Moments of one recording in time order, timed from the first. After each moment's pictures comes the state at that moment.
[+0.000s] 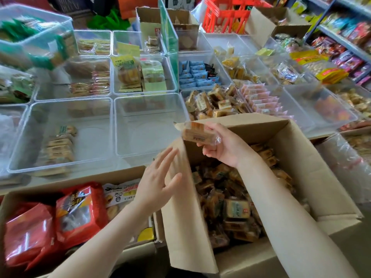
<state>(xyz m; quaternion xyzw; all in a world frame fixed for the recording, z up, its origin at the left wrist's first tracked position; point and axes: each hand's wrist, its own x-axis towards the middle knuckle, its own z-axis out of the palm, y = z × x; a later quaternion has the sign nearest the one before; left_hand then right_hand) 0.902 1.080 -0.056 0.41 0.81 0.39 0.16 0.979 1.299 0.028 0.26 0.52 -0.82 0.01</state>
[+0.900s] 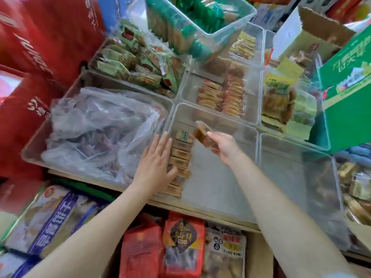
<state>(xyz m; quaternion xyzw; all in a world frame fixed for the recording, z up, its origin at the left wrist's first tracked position) 0.523 0.822 -0.164 0.23 0.95 0.18 0.14 0.504 1.053 -0.127 0.38 0.65 -0.65 0.10</state>
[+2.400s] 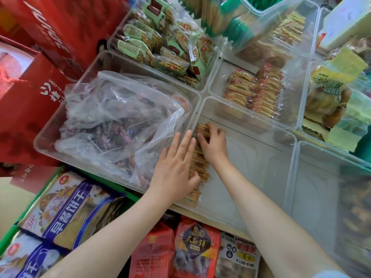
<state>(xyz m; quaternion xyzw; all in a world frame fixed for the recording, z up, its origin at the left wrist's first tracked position) 0.521 0.825 -0.174 0.23 0.95 0.15 0.12 0.465 0.997 -0.233 0.21 0.91 -0.36 0.10</state>
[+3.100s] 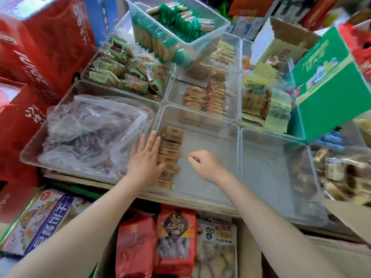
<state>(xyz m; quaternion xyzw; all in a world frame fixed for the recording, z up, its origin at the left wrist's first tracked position) 0.523 0.822 -0.150 0.20 0.96 0.13 0.16 0.577 1.029 -0.114 0.09 0.94 -0.27 0.19</state>
